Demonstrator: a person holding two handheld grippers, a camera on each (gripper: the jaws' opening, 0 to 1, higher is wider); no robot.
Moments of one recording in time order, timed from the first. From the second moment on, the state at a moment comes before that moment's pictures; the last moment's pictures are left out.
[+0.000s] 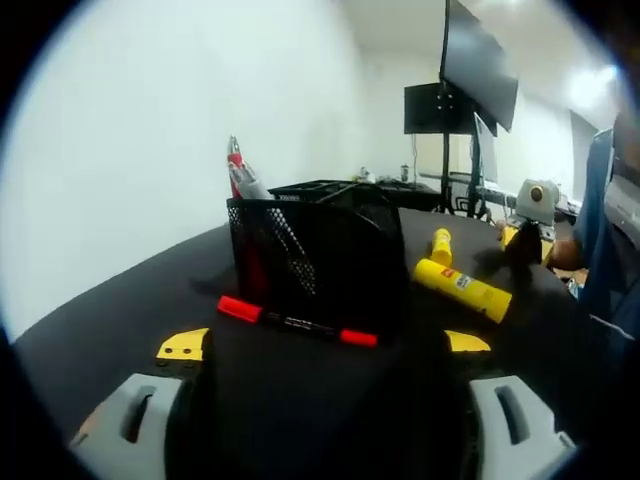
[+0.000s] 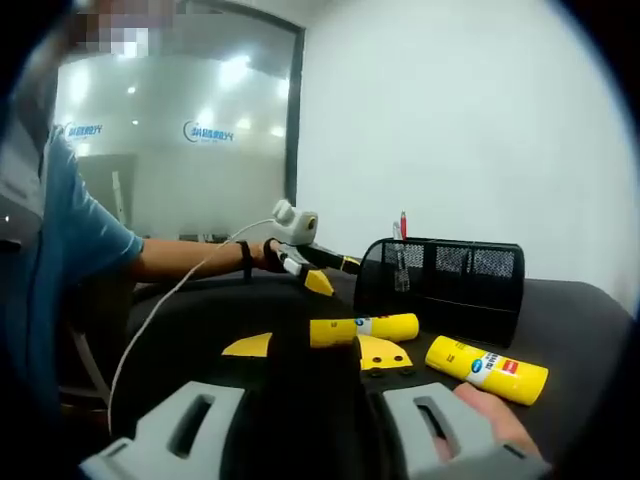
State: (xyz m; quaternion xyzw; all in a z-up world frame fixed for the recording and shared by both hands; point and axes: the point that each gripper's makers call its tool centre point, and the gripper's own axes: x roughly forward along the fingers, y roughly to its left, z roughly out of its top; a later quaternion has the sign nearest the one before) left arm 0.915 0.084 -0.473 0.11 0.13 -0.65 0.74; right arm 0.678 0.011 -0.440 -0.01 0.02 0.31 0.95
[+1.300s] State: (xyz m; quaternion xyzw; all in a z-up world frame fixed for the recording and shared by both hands) left arm 0.994 0.063 -0.485 0.15 0.11 -0.63 0.75; right arm 0.680 0.007 -0.439 0.02 0.02 0.31 0.95
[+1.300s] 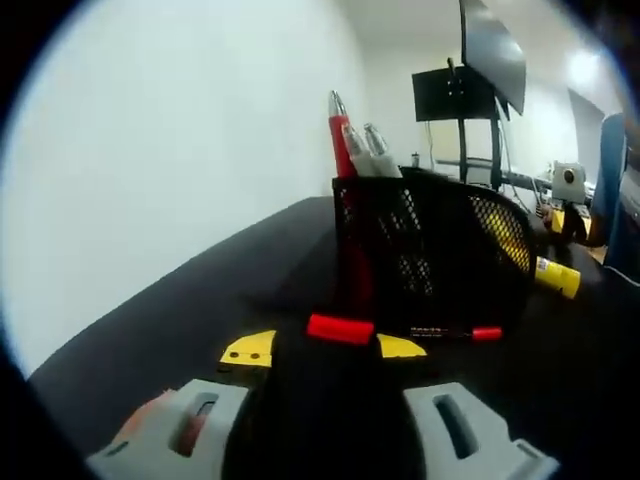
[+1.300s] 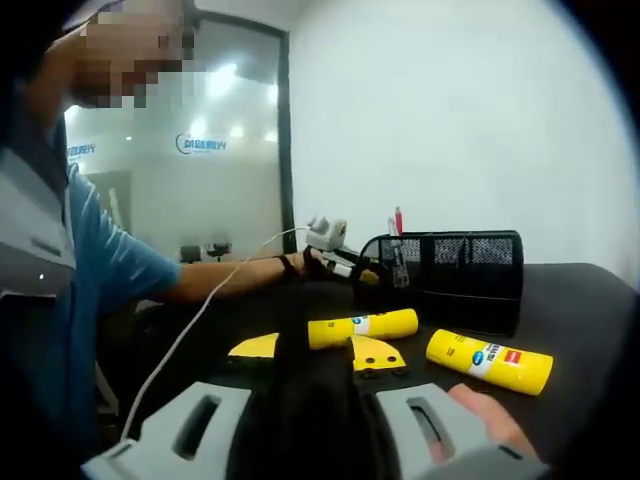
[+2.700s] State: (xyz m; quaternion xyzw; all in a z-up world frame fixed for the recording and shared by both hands) left arm 0.978 0.066 -0.489 0.16 0.11 -0.71 0.68; right arm 0.685 0.001 -0.443 0.04 0.03 0.31 0.95
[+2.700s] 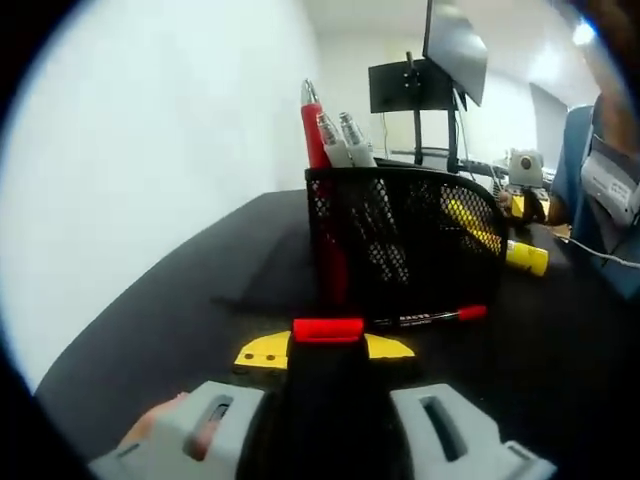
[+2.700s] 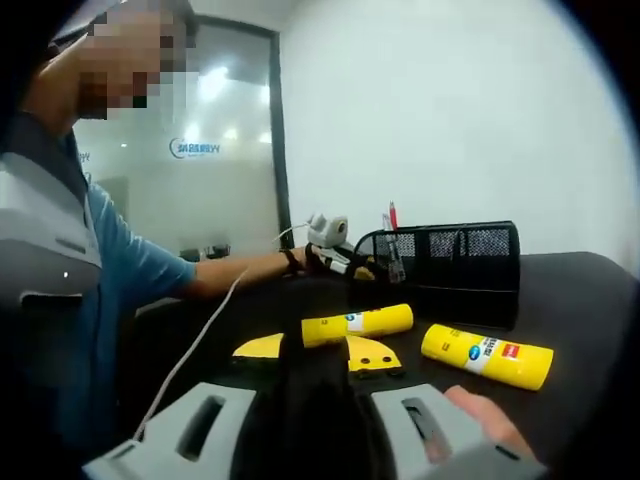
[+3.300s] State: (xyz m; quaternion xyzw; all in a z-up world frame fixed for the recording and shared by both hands) left arm 0.936 0.150 -0.480 0.17 0.14 -0.66 0.72; right arm 0.683 0.003 -0.440 0.03 0.03 0.31 0.95
